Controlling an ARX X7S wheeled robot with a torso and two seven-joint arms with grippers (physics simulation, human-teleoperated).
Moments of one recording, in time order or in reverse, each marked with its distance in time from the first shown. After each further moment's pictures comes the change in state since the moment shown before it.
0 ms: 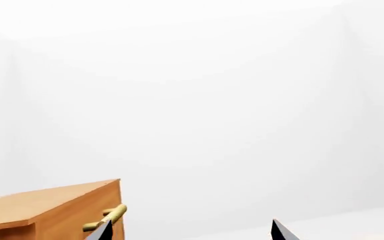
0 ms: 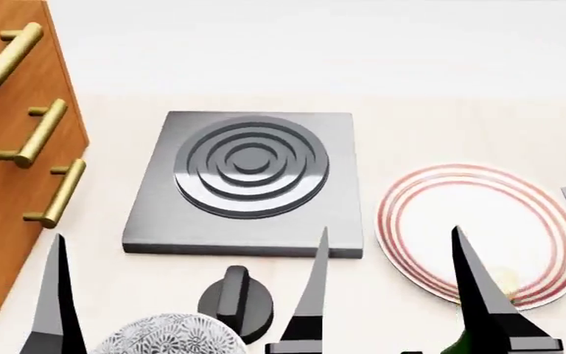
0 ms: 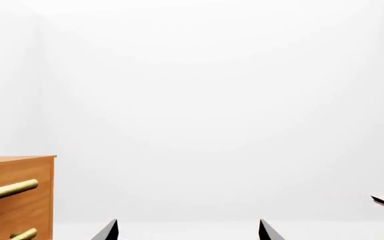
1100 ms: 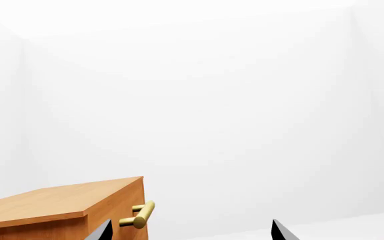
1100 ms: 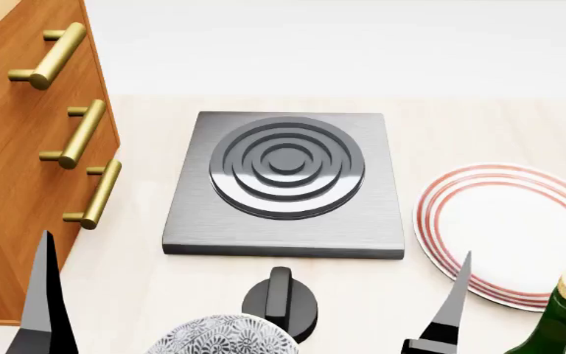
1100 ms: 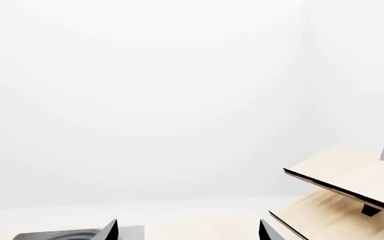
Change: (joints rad) left arm 0.002 0.000 -0.032 0.000 -0.032 0.010 -0.005; right arm -0.137 0.099 0.234 0.138 0.028 -0.134 0.046
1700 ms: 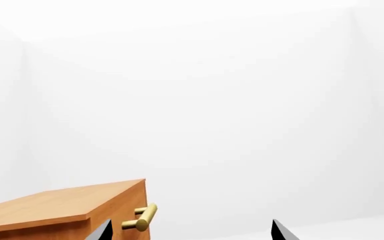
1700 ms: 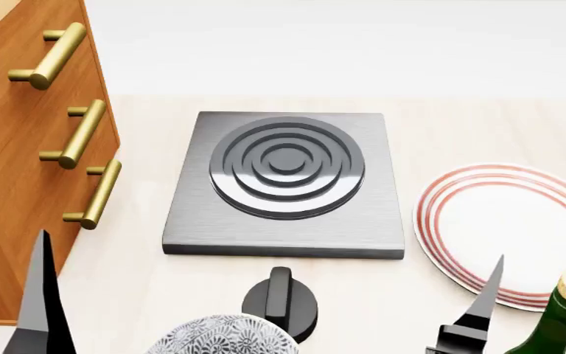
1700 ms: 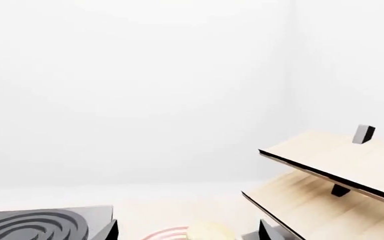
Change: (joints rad) left arm 0.002 0.000 -0.002 0.000 0.009 0.011 0.002; right arm 0.043 0.023 0.033 0.186 -0.009 -0.051 -0.010
